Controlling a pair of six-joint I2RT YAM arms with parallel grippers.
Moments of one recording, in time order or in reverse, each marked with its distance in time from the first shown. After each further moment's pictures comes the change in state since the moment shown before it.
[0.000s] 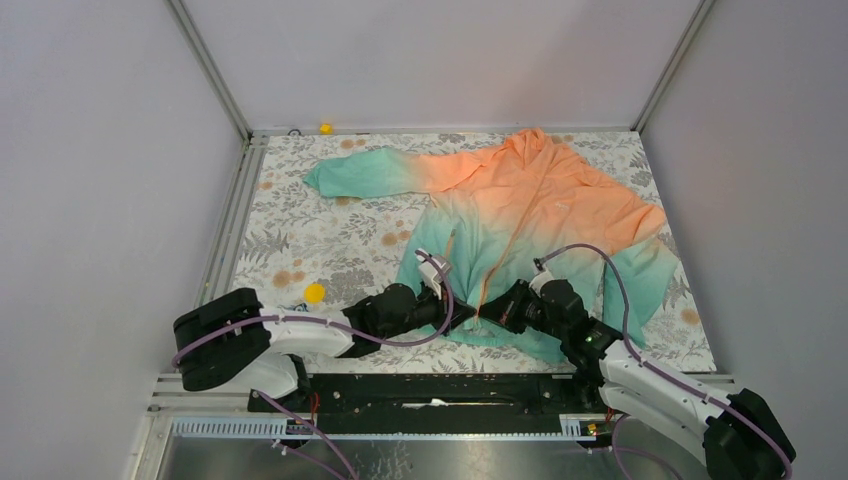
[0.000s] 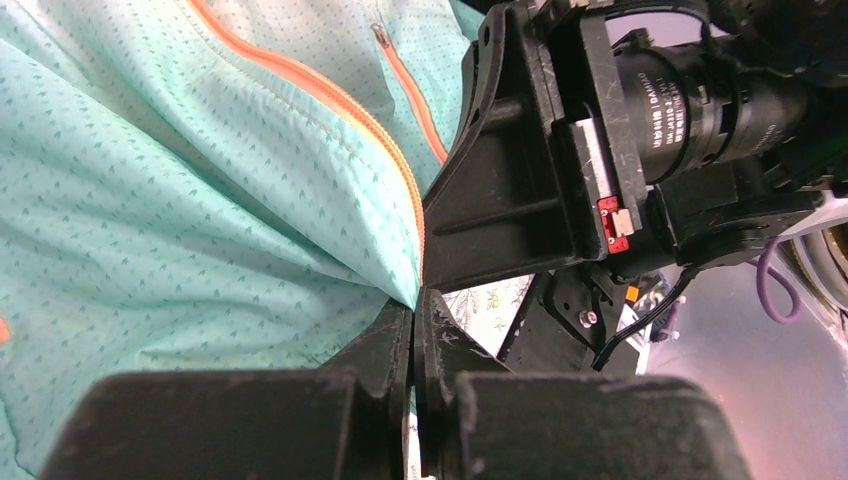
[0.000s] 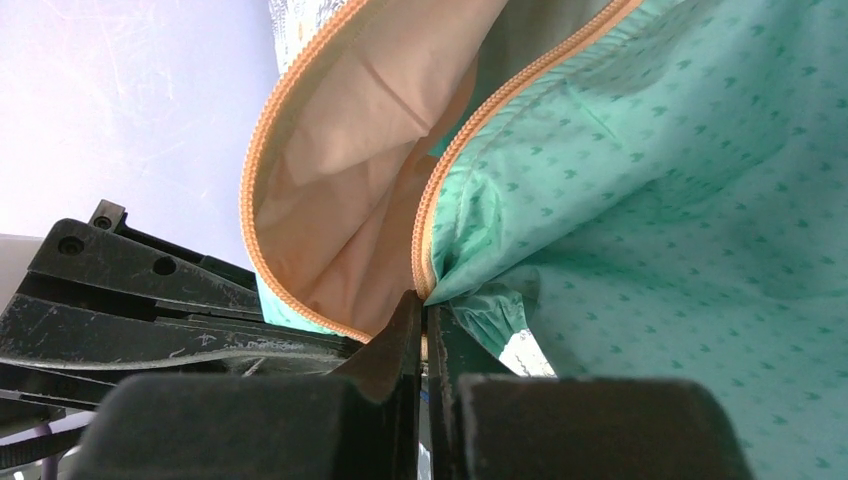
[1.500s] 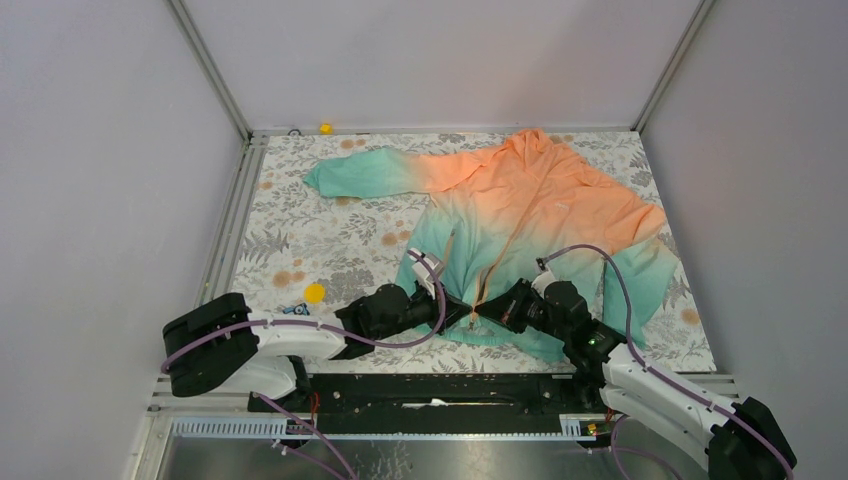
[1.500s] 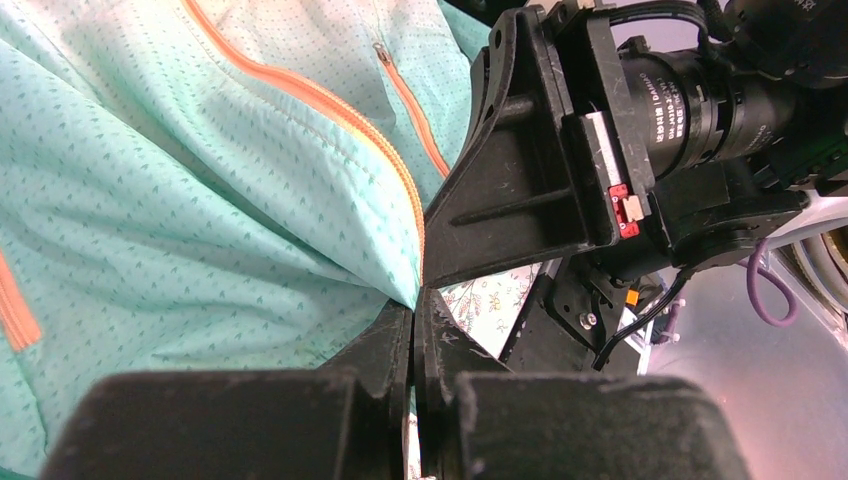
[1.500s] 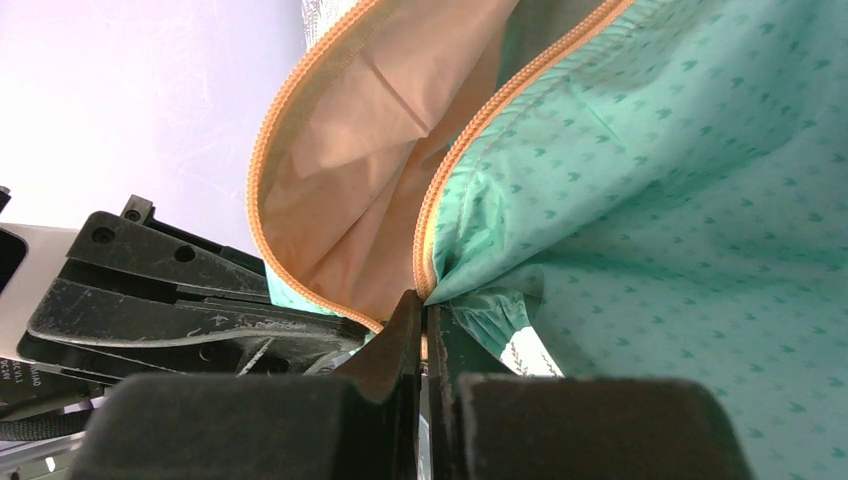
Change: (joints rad) left arm 0.009 -0.071 -0.032 0.004 -0.011 0.024; right arm 0.000 -0.055 -0.007 0.008 -0.015 0.035
